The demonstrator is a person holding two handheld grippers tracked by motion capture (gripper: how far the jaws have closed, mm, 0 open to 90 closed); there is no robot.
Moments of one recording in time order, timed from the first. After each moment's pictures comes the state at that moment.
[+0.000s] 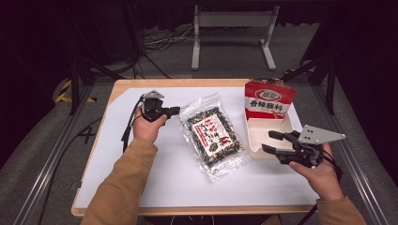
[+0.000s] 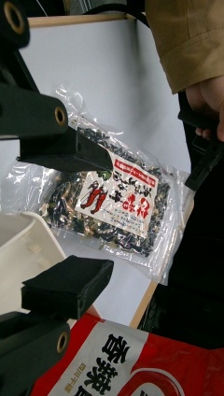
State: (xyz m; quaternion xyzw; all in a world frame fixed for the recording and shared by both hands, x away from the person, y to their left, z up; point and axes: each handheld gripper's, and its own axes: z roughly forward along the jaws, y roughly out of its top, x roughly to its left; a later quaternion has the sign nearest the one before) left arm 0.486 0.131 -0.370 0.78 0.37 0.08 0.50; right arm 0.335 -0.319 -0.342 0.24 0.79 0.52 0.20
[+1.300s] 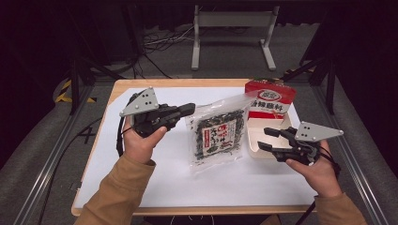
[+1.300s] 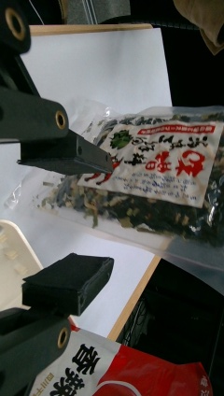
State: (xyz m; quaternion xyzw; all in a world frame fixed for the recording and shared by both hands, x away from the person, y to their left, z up) left arm 0.367 0.108 -0.259 0.75 0.14 0.13 0.64; right arm 0.337 -0.305 -0.325 0.22 0.80 0.52 0.21
